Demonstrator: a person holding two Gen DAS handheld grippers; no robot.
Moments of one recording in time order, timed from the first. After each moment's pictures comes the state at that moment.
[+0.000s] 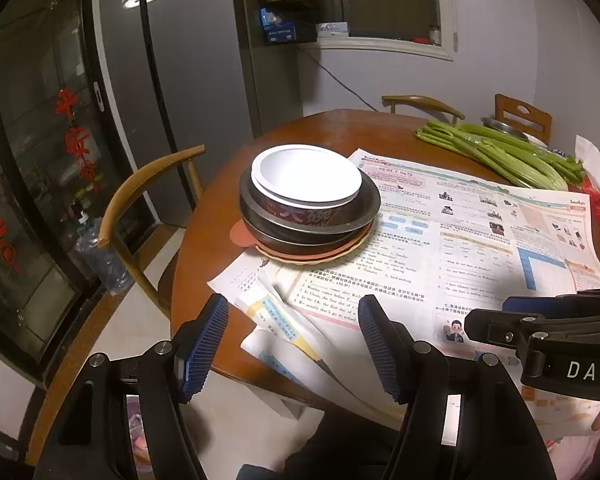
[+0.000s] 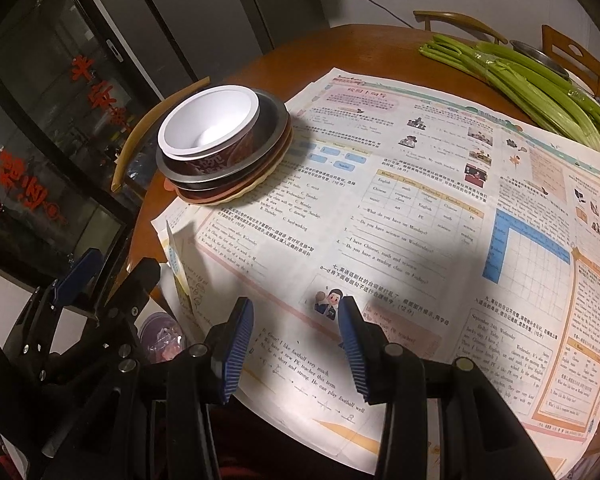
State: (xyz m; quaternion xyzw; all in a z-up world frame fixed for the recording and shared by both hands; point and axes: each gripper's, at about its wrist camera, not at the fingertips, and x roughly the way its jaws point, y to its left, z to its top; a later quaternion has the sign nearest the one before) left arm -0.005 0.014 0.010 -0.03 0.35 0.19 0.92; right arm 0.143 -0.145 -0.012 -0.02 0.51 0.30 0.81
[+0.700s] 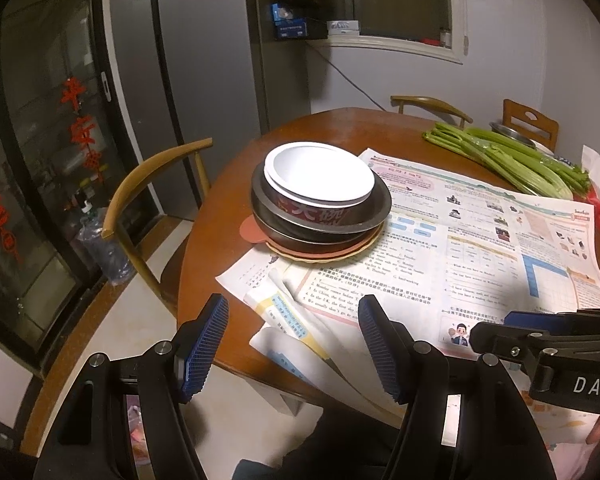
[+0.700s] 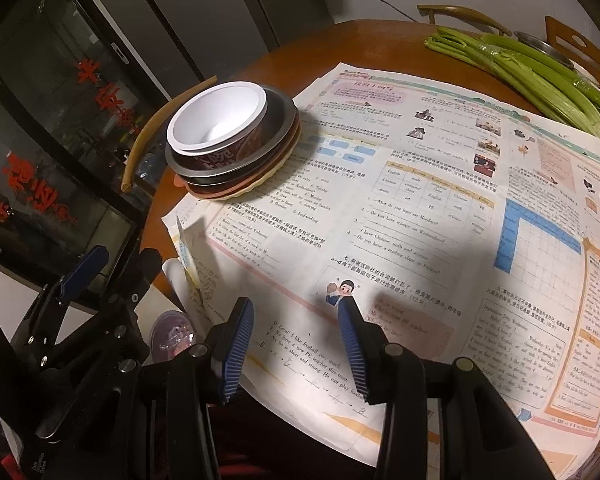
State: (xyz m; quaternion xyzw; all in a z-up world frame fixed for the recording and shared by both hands) left arm -0.007 0.022 0.010 -0.05 0.35 0.20 0.91; right arm 0.141 -0.148 -0.016 0.00 0.51 0.32 0.80
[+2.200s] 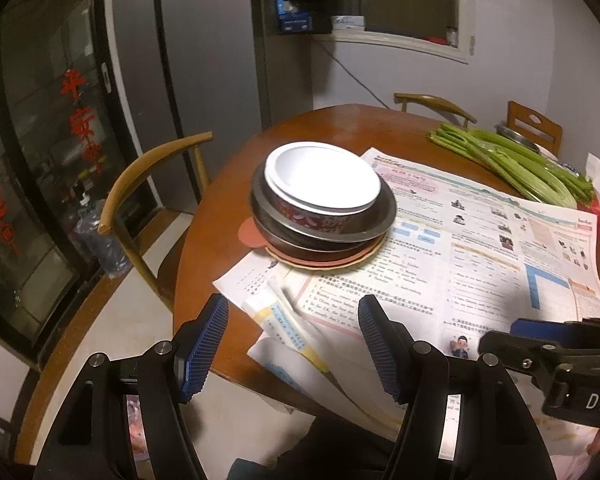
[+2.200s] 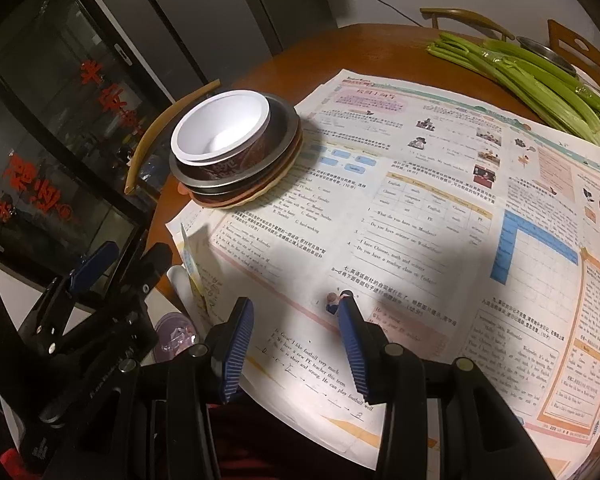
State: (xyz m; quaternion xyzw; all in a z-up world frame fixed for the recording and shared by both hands) left arm 0.006 0.032 0.012 -0.06 0.37 0.20 0.91; right arm 0.146 -0.148 -0.008 0.00 0.51 0.32 0.80
